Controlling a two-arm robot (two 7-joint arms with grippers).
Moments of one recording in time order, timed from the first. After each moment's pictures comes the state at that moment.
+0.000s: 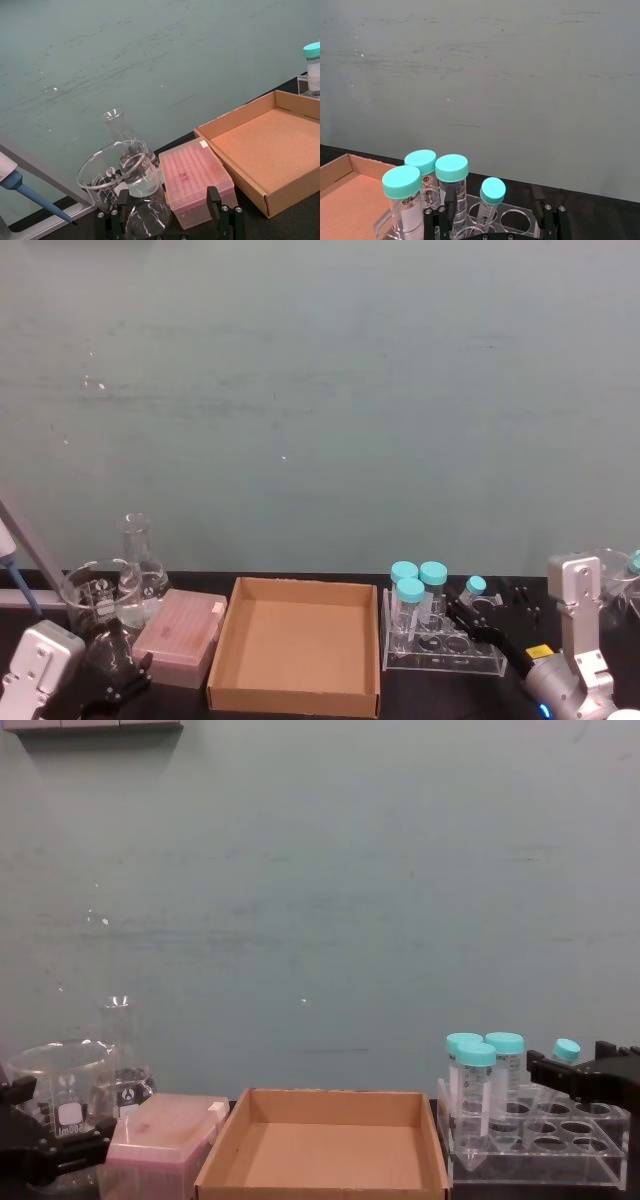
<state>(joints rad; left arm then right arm) -0.20 0.60 0.45 -1.41 -0.25 -0.12 0.03 0.44 0.16 -0.13 -0.99 0.15 -0.15 0.24</state>
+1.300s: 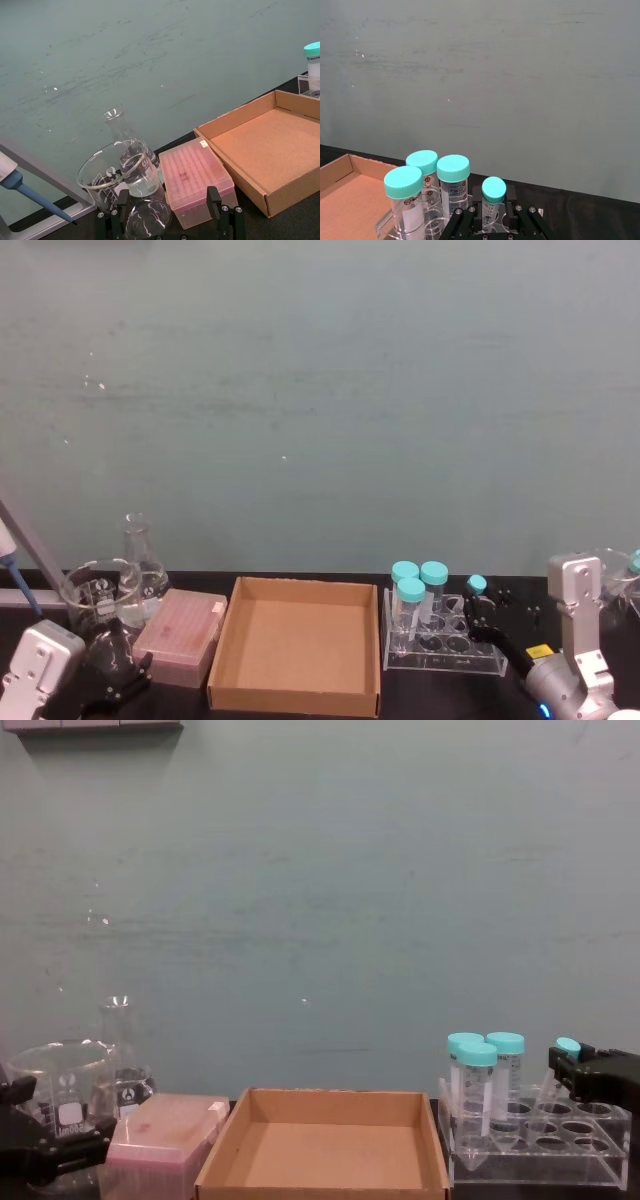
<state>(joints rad) -0.20 0.60 0.45 -1.41 -0.25 -0.12 0.03 0.44 0.16 -0.13 -0.99 0.15 -0.15 0.24</state>
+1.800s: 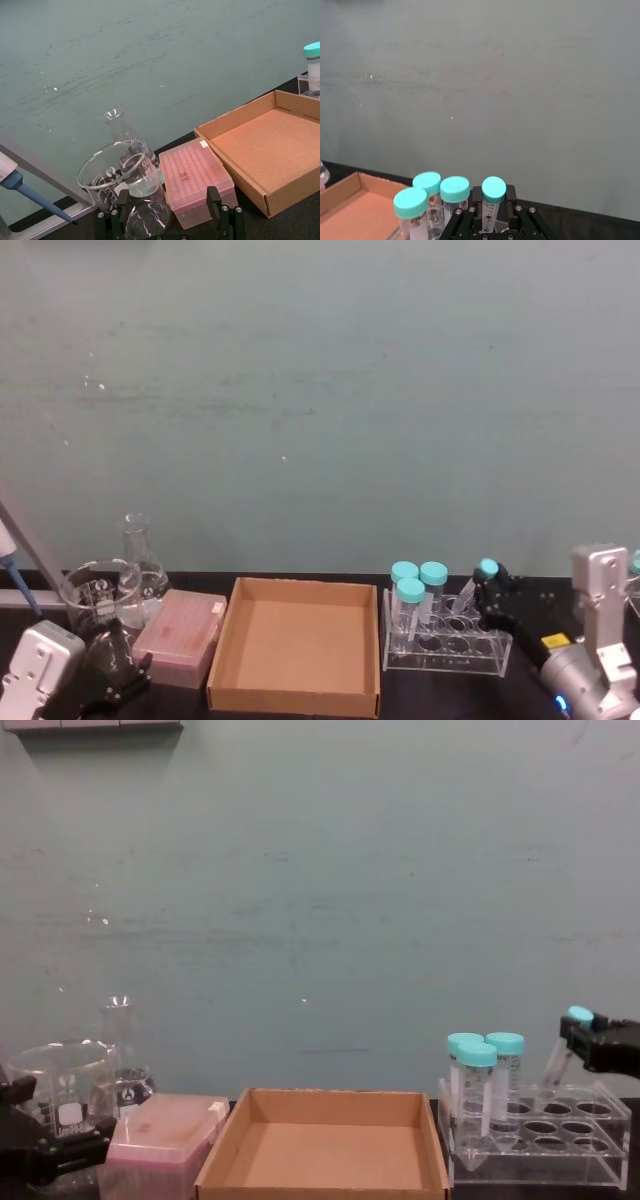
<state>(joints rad) -0.20 0.60 0.45 -1.41 -0.25 -0.12 0.03 0.39 0.18 -0.10 -1.11 0.18 -0.14 0.26</state>
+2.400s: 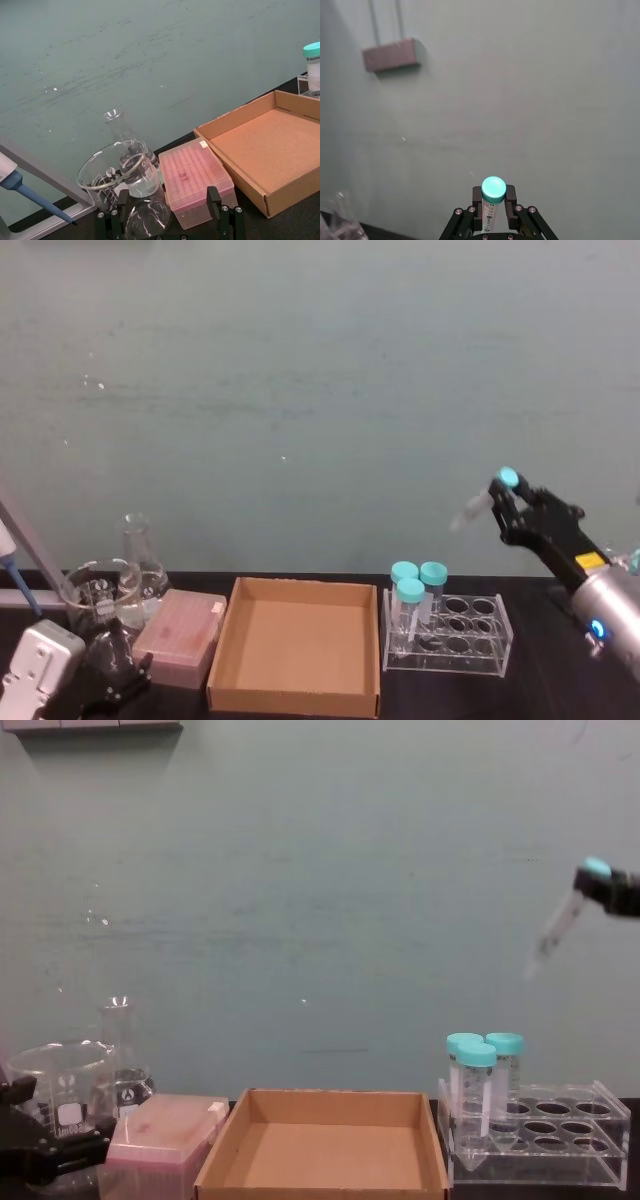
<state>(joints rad) -0.20 0.60 0.45 -1.41 -0.25 -0.12 0.03 0.37 0.24 -0.06 -1.40 0.33 0.00 0.32</state>
